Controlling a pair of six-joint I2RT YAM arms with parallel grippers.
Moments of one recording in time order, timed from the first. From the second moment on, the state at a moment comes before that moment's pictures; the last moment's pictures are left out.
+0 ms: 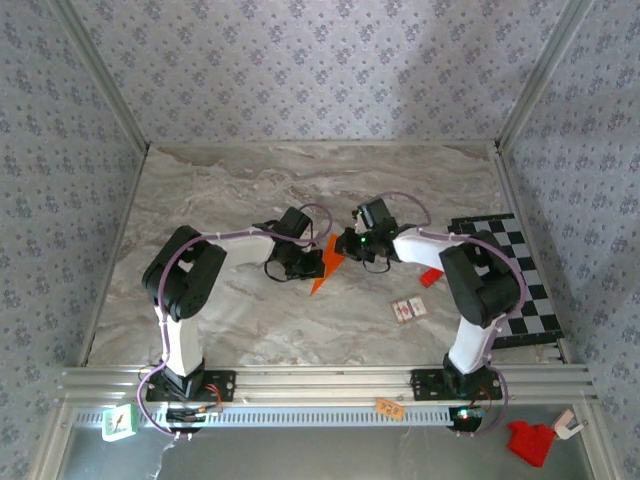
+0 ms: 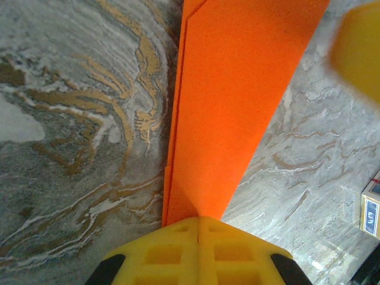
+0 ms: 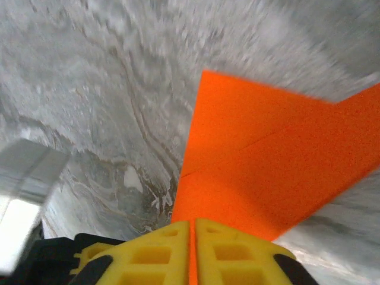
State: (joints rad) left arm -0.66 1.90 1.09 -0.35 0.48 -0.60; right arm 0.52 1.80 0.97 -0.07 -0.40 0.74
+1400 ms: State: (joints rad) left arm -0.54 1.63 1.19 -0.45 0.38 -0.64; right arm 0.38 1.64 1.03 -0.31 -0.27 0.68
